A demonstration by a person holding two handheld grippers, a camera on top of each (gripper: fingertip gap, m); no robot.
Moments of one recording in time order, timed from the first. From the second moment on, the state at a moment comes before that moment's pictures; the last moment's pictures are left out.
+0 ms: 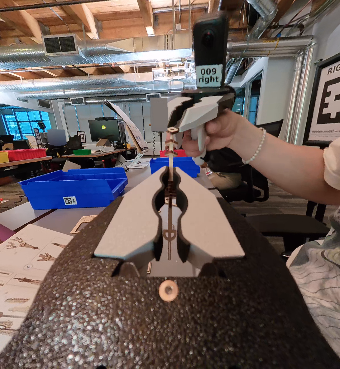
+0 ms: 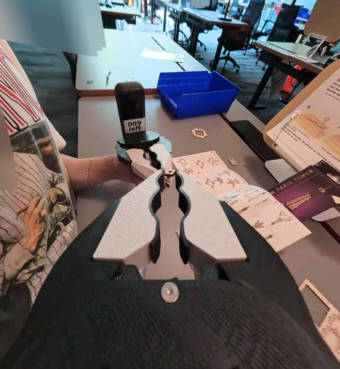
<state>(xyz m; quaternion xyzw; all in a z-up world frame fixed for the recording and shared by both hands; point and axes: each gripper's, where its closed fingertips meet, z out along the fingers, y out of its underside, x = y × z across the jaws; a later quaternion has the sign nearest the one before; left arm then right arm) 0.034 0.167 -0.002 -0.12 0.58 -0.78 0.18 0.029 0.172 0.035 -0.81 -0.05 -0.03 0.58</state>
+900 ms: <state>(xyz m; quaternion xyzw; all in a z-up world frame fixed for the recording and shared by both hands) 0.036 0.181 0.012 -0.13 0.54 -0.81 0.21 0.032 0.185 0.047 -0.74 0.02 0.02 0.68</state>
